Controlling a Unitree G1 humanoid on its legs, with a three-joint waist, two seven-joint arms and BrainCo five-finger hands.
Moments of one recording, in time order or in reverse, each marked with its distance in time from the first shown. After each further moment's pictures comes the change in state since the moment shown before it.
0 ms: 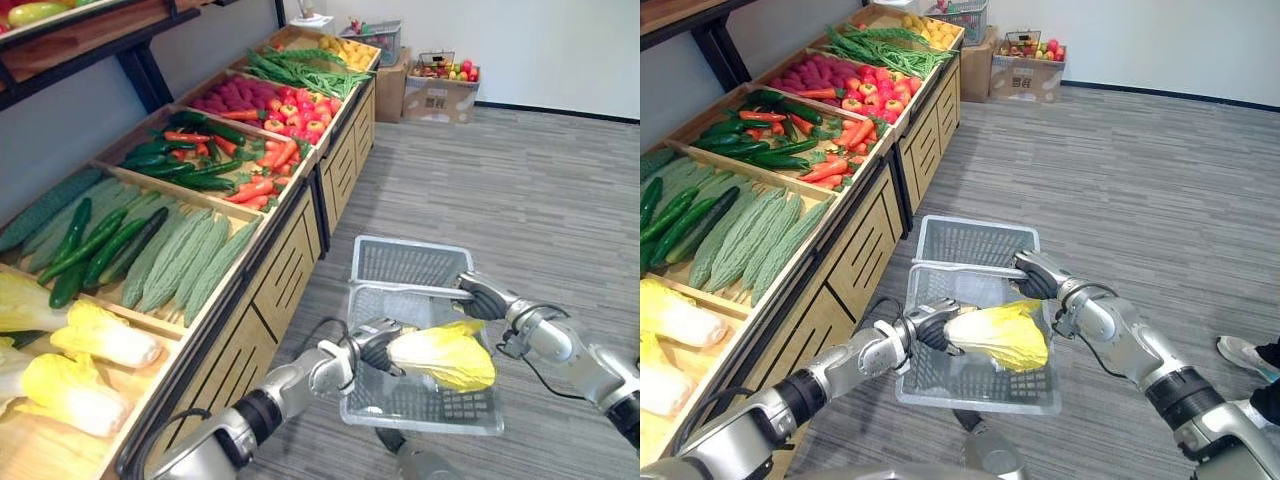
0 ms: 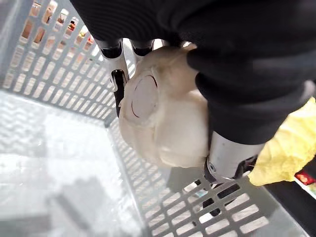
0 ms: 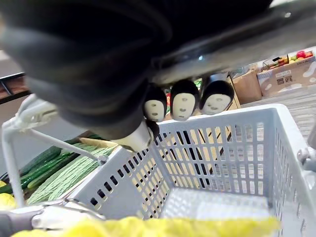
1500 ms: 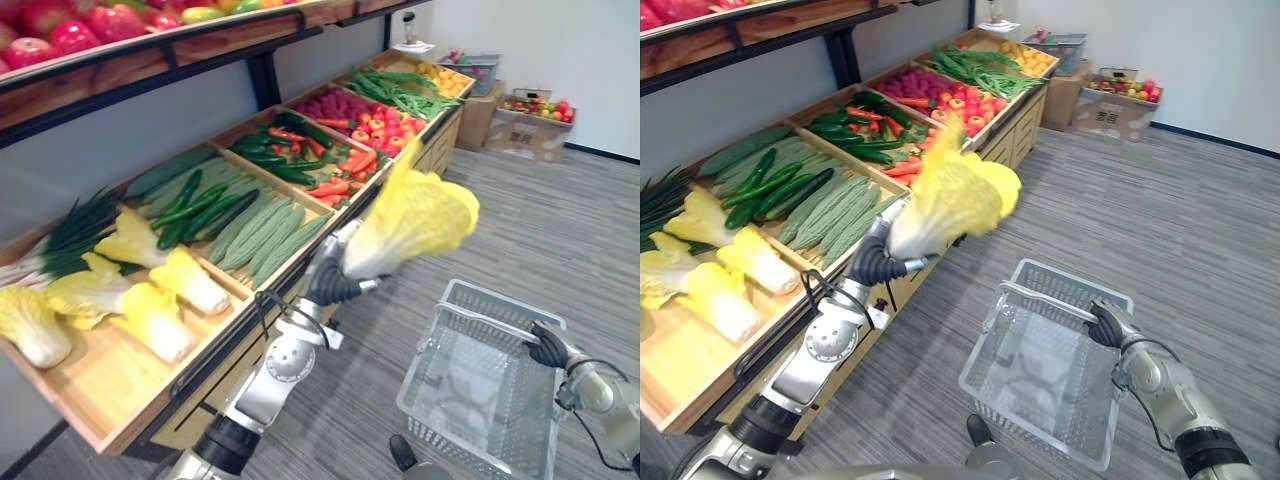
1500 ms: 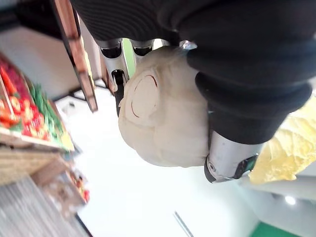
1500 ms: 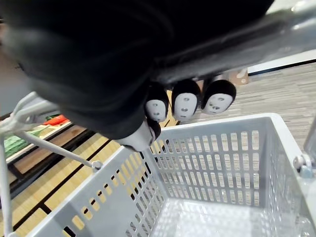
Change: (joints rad) left arm 0.255 0.019 0.360 -0.622 -0.308 0.035 0.143; right arm 0.252 0.083 -0.274 0.279 -0.159 0.049 -0.080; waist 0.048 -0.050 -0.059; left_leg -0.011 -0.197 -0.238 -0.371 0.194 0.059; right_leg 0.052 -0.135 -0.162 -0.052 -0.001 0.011
